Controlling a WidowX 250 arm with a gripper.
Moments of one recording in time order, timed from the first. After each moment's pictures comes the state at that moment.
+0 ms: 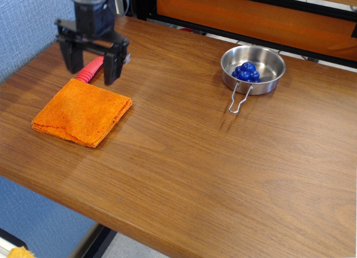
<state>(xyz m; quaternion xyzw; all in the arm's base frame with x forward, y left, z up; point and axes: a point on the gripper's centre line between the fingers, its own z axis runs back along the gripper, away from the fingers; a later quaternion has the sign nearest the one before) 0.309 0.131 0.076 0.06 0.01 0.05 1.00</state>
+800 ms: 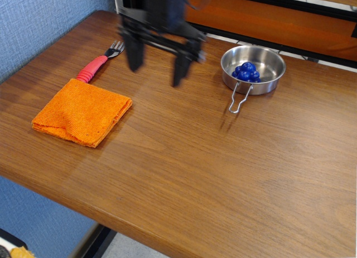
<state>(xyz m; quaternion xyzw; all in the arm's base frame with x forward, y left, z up) 0.308 0.012 0.105 0.05 0.00 0.01 1.00</state>
